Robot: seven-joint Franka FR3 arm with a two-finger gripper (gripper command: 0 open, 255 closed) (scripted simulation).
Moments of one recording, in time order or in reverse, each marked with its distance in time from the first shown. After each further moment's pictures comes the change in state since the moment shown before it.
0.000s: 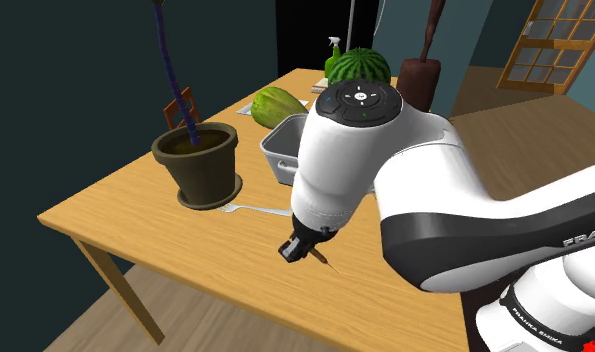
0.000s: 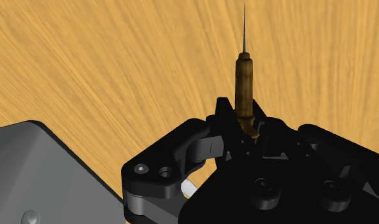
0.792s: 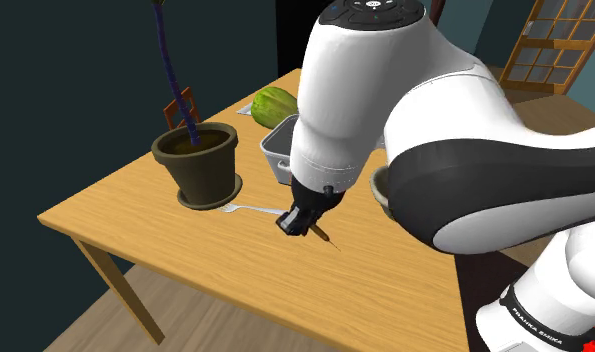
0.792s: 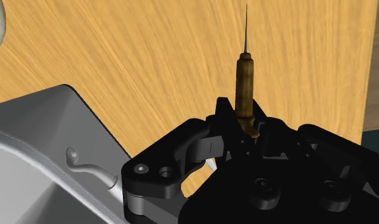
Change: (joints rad) arm 0.055 -0.089 -0.088 0.094 0.065 -0.169 -0.088
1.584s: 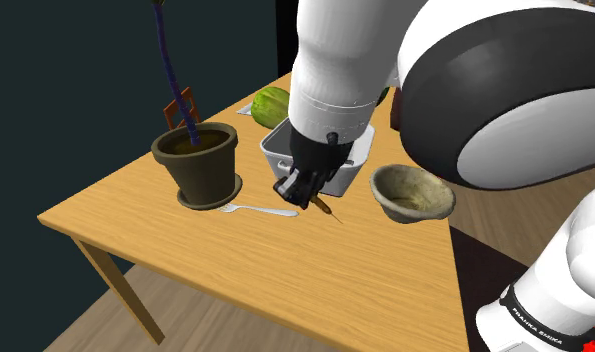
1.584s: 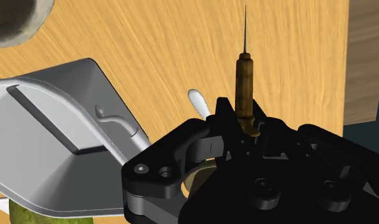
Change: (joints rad) arm 0.015 -0.044 -0.058 0.121 0.017 -0.159 -0.055
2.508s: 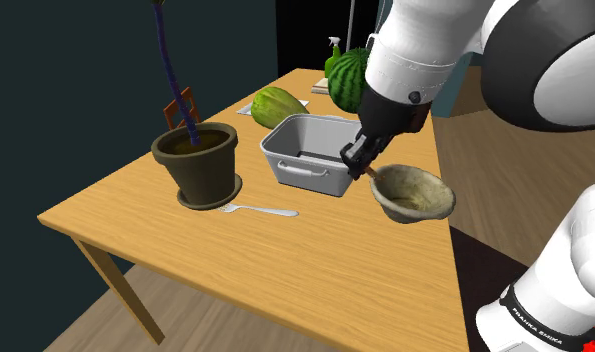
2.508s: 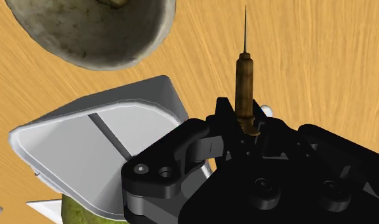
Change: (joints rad) arm 0.085 -0.264 -0.241 -0.191 0.052 -0.066 -0.216
